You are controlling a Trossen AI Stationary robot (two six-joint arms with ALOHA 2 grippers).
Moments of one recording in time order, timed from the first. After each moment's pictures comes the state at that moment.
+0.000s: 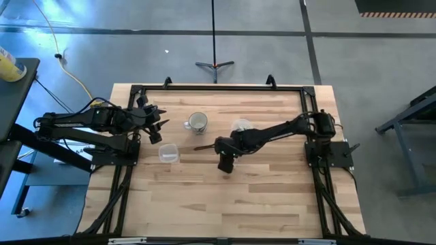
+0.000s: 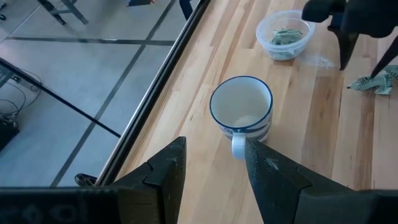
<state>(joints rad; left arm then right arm) 0.00 0.72 0.86 -0.81 -0.53 0.02 0.07 1.96 1.35 -0.54 0.08 0.45</state>
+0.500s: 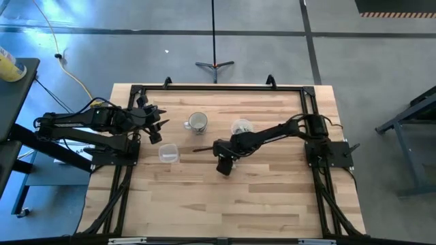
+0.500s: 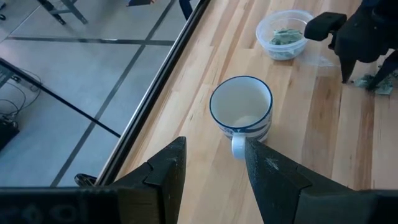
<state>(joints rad) 0.00 0.72 0.86 -0.81 -0.53 0.02 0.06 2.05 1.35 -0.51 0.04 0.52</state>
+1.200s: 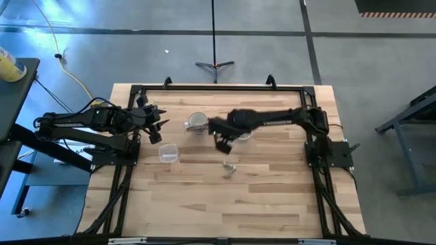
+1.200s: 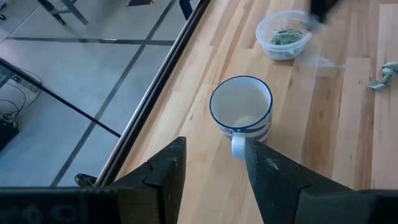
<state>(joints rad) 0.00 0.72 0.86 -0.81 -0.53 0.02 -0.04 2.02 1.77 -1.07 0.27 0.35</state>
